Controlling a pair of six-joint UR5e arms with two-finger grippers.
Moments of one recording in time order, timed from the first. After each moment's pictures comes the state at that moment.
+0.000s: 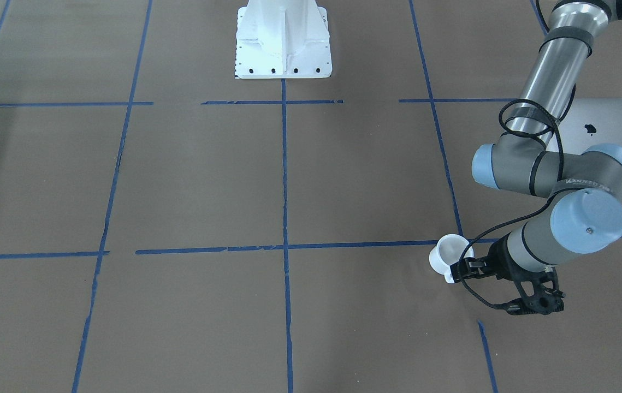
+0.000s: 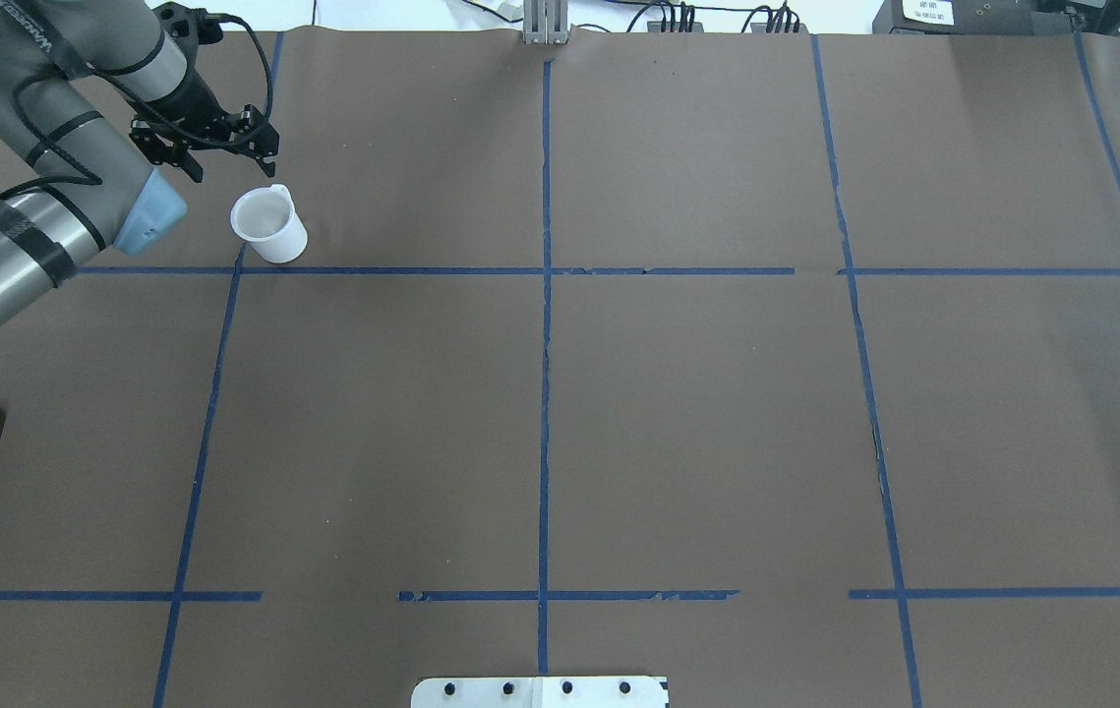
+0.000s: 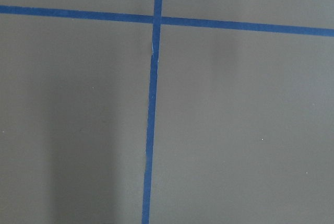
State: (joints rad) left arm -1.01 -2.28 -1.04 -1.99 -2.24 -0.82; right arm 1.54 -1.71 1.75 -1.64 2.28 -0.05
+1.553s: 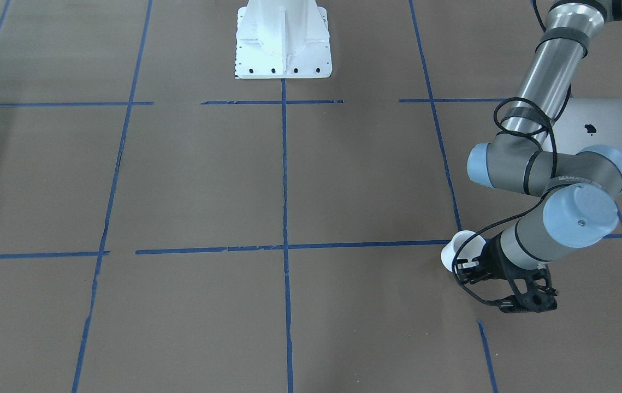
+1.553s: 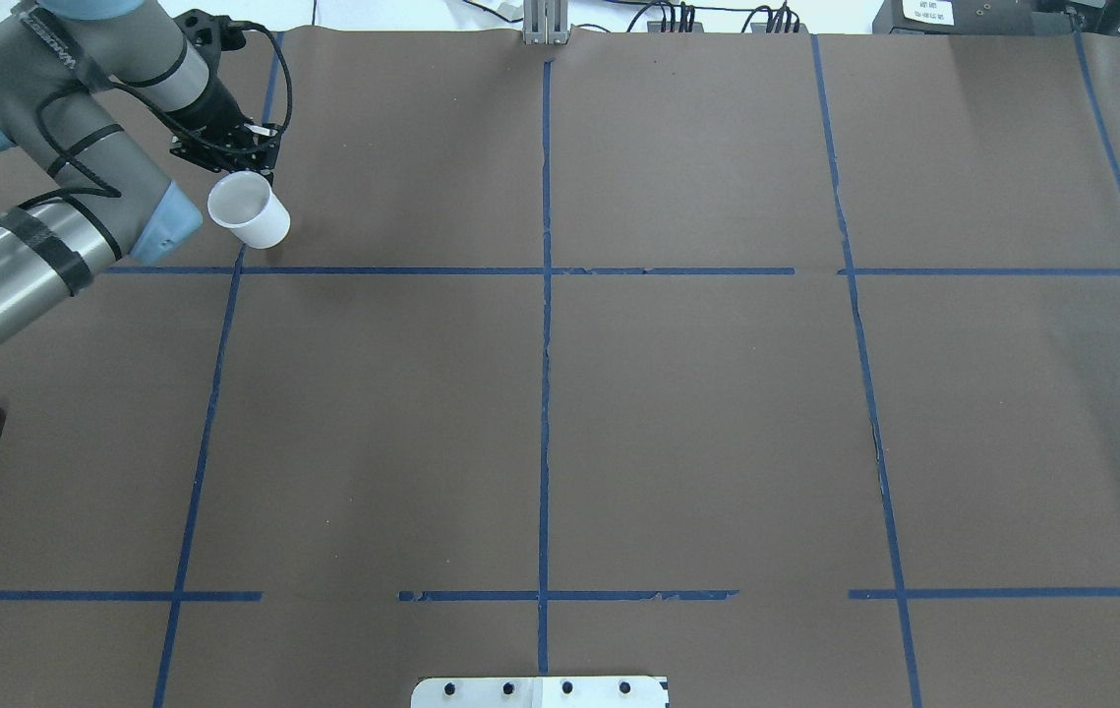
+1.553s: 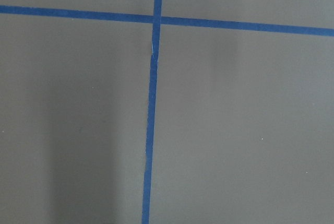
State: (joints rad) left arm -1.02 -2.23 -1.12 -2.00 -2.24 -0.81; right arm 1.54 -1.71 1.75 -1.64 2.28 -0.05
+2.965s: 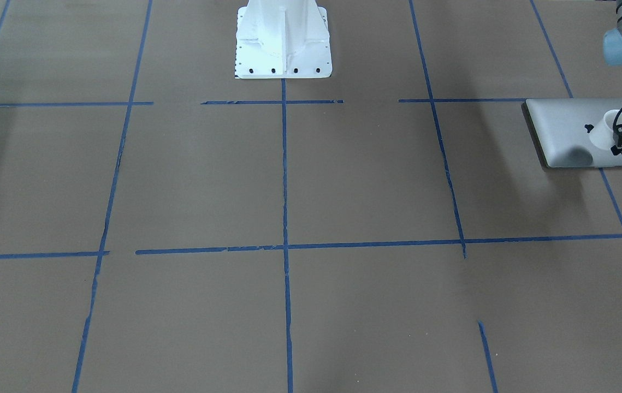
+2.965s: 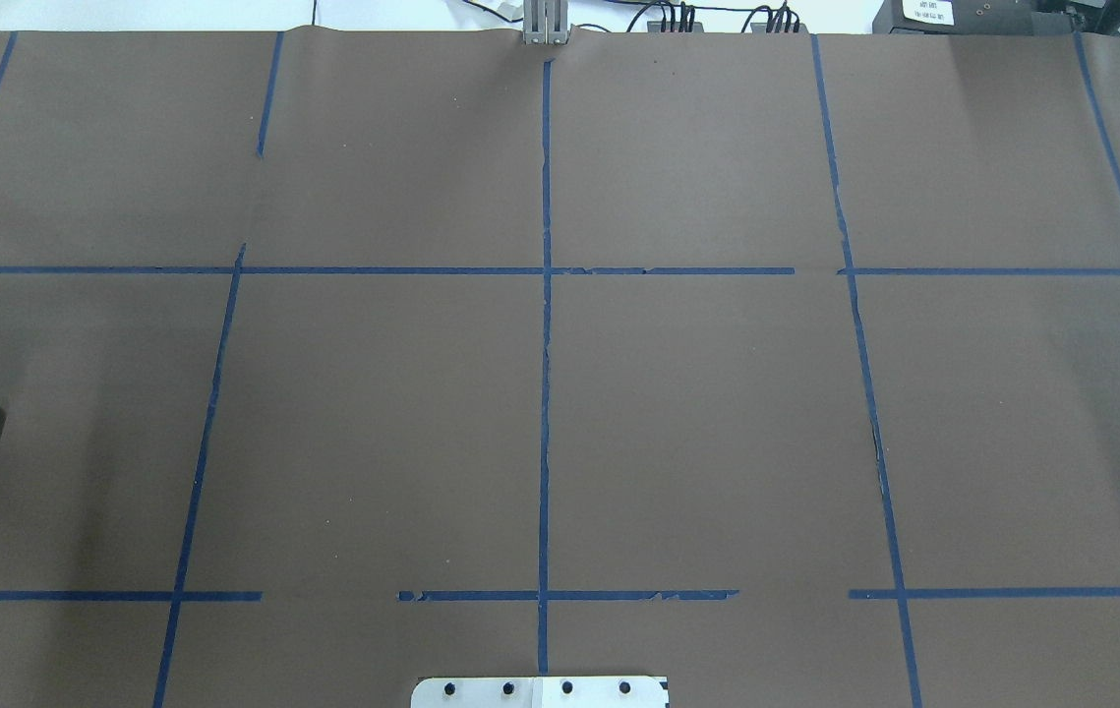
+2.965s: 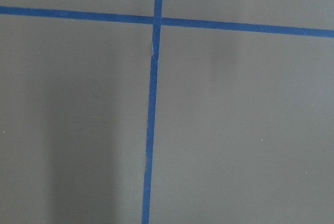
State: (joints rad) left arm -1.24 -1.33 -1.61 -2.14 -2.24 -0.53; right arm 1.54 -1.71 1.75 -1.64 2.28 -0.05
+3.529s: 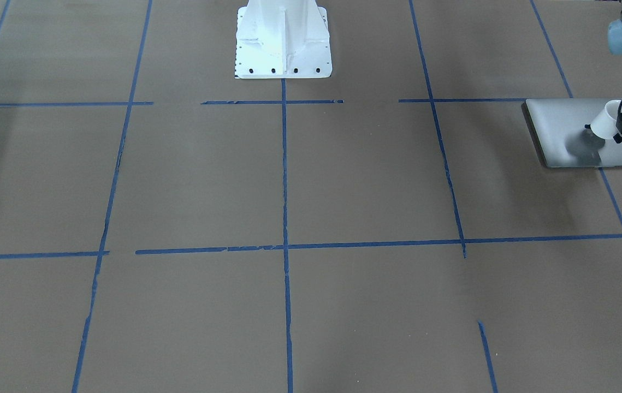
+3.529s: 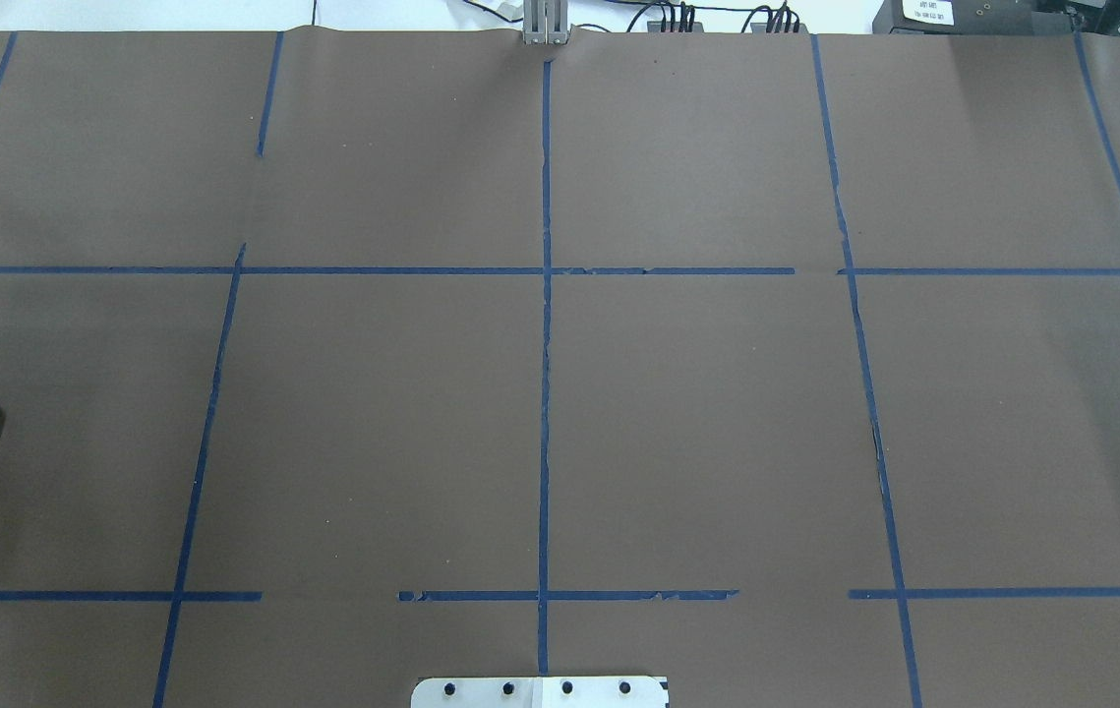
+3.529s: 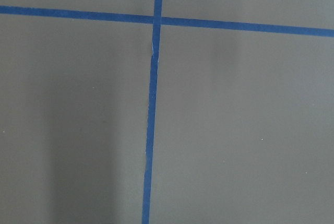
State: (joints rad) left arm -1.23 -1.27 -1.54 -2.31 -2.24 -0.61; right arm 1.54 -1.71 1.75 -1.64 2.28 -0.05
